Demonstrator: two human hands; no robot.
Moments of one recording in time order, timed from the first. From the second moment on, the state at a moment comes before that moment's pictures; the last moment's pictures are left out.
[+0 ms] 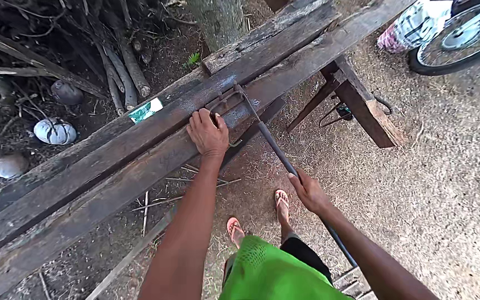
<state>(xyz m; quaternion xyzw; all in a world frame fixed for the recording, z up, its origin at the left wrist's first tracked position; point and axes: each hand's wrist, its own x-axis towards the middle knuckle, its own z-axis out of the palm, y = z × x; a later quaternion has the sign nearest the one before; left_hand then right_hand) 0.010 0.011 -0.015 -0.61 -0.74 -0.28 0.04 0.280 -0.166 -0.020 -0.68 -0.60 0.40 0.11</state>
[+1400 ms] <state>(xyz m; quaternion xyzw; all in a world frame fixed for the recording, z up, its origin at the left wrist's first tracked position) 0.000 0.012 0.037 -0.51 -0.74 -0.34 -0.26 0.330 -0.177 -0.010 -0.65 -0.66 0.36 0.14</state>
